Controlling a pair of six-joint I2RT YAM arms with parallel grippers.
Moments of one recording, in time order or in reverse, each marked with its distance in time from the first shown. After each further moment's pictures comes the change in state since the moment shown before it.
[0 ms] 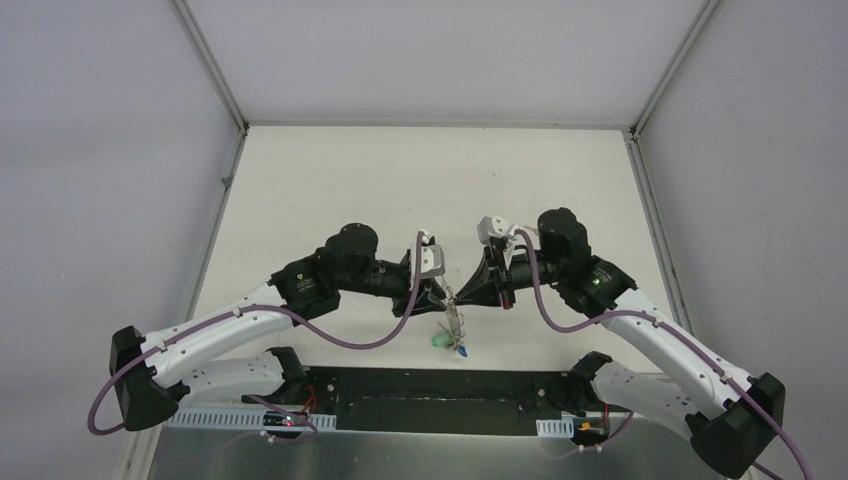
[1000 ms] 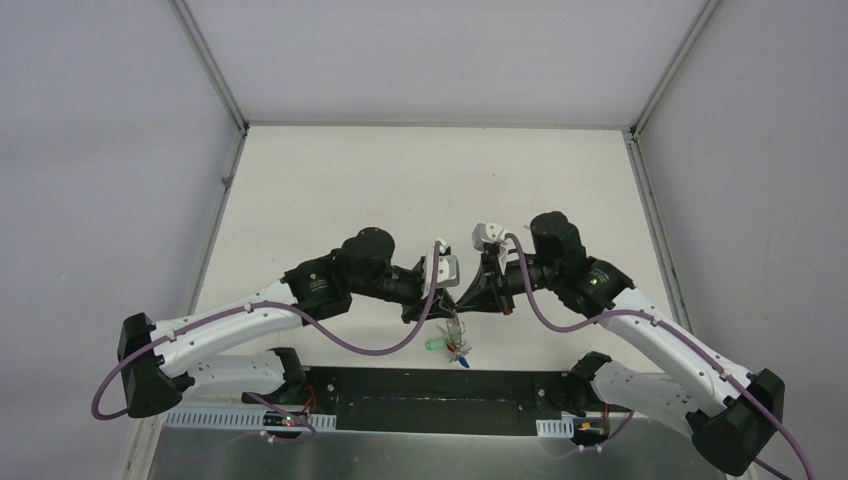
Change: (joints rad) left arm -0.080 0.068 0.049 -0.013 -0.021 0.021; right arm 0.030 0.016 0.013 -0.120 0.037 -0.046
